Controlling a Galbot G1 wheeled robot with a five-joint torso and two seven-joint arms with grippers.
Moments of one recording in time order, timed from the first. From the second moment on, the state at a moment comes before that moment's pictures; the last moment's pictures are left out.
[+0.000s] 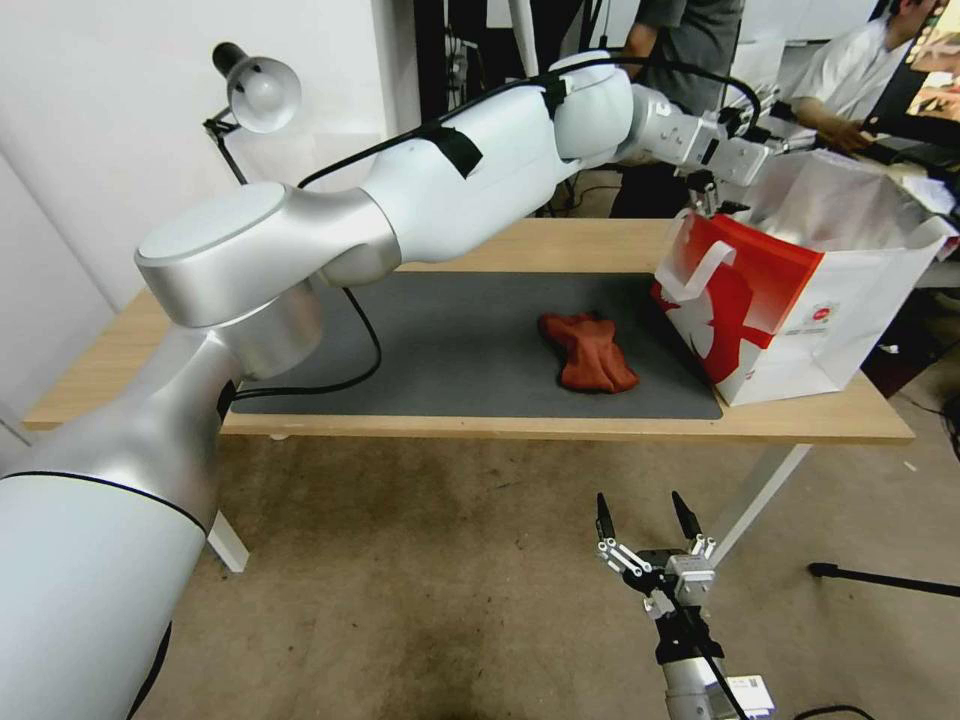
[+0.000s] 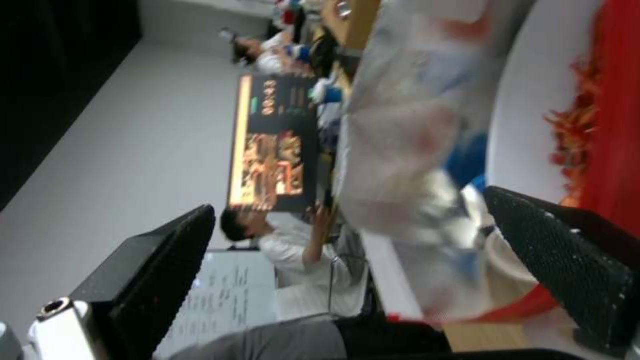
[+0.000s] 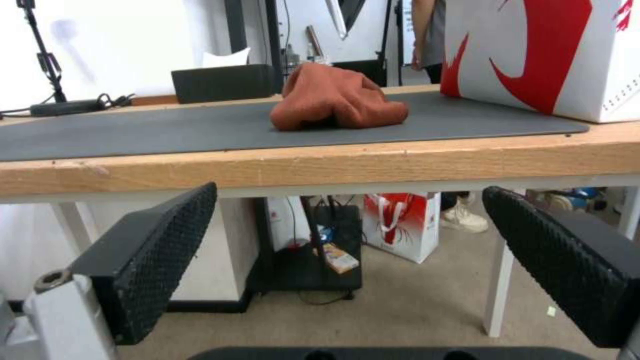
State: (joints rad) left arm -0.50 -1.59 0.77 -0.84 -0.10 -0.31 0.50; right arm -1.75 1.26 0.35 1.95 0.19 0.47 0.18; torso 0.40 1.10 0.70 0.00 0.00
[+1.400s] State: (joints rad) left arm 0.60 -0.95 0.10 -1.79 -0.59 0.30 -0.30; right arm -1.74 1.22 0.34 1.98 0.23 0.46 0.19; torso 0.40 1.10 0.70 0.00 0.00
